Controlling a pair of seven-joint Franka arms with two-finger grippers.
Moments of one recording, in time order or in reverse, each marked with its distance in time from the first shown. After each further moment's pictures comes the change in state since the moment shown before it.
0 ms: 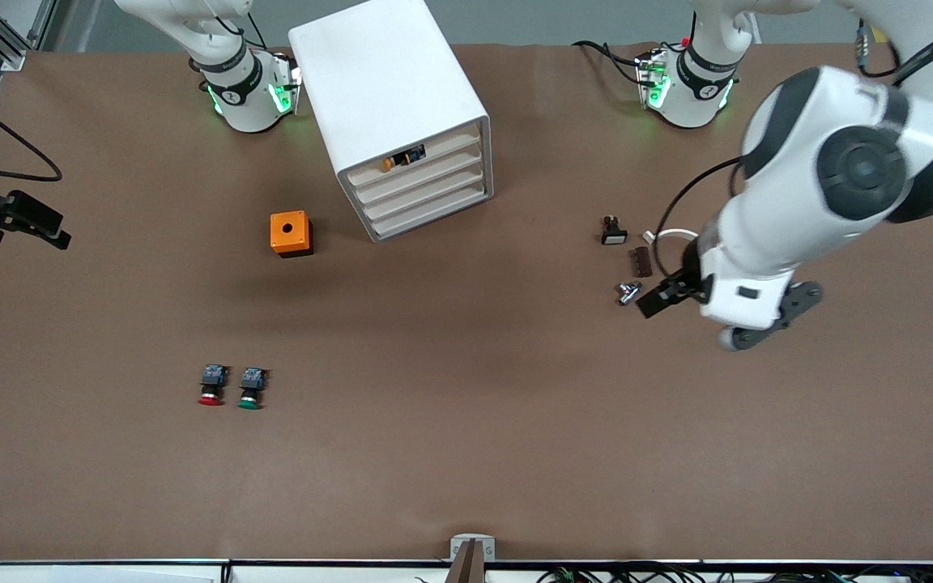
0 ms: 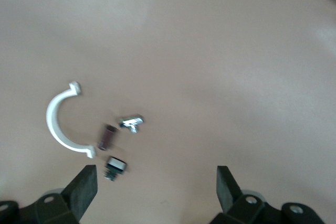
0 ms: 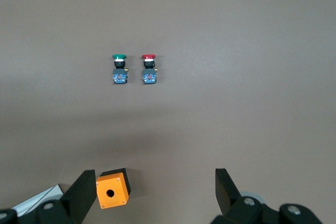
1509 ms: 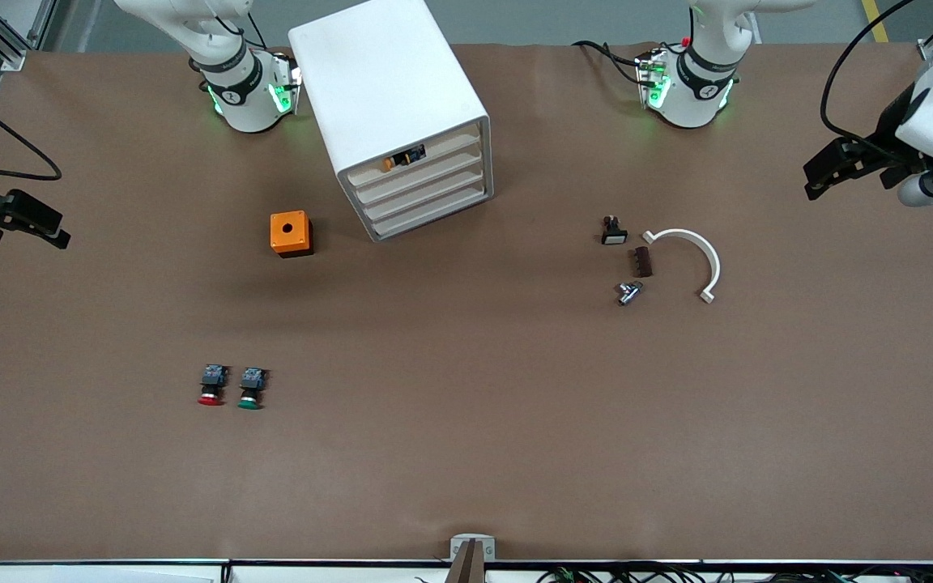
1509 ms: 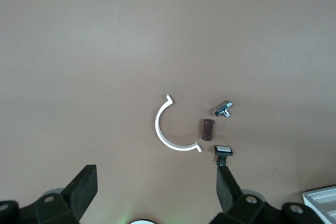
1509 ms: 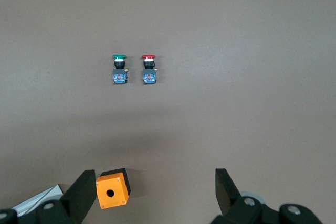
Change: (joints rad) left arm 0.040 -0.474 0.209 -0.370 -0.005 -0.052 0.623; right arm 0.000 -0.003 0.000 -0.001 0.000 0.000 0.000
